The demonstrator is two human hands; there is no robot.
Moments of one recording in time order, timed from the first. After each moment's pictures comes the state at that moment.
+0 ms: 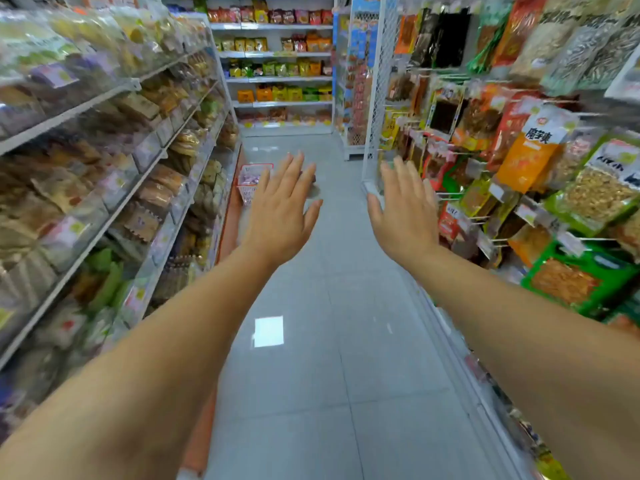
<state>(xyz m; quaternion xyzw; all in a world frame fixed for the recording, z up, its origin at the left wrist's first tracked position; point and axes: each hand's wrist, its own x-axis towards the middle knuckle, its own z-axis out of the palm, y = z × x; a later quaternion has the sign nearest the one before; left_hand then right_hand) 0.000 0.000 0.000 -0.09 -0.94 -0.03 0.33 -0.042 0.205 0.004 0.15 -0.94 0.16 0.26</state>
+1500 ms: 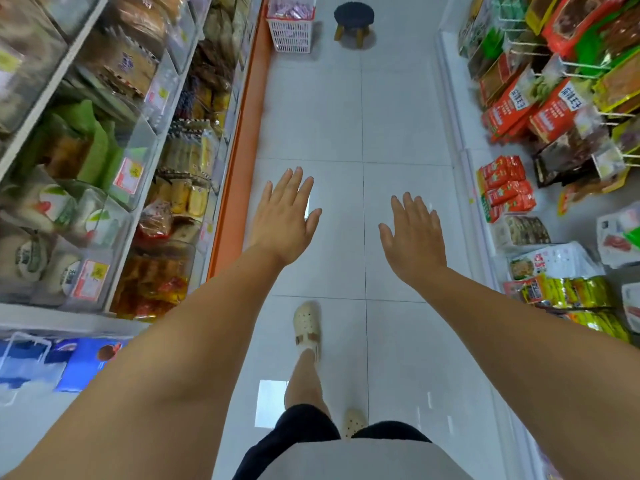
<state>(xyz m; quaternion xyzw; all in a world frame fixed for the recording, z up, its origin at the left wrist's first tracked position) -0.026 -0.066 -0.240 0.08 -0.99 -0.09 0.04 -0.091 0.160 -0.245 0.18 -0.98 0.06 -0.07</state>
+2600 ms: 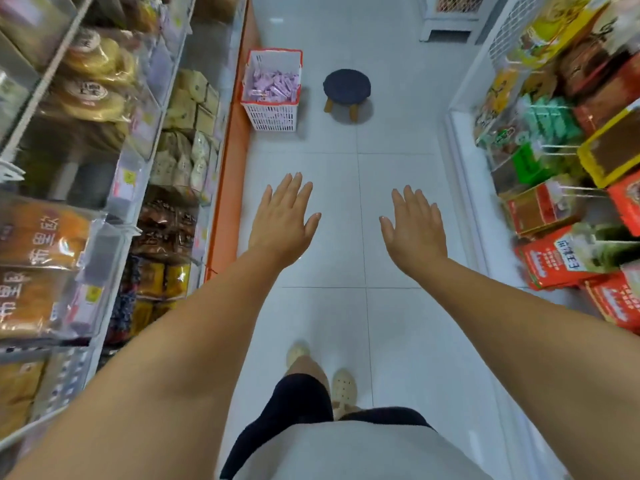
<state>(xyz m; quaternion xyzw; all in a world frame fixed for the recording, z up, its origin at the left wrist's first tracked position) -0.745 -0.349 -0.237 0.06 -0.99 -0.11 0.01 -0.813 -0.123 -0.234 0.16 -0.98 0.06 -0.08</state>
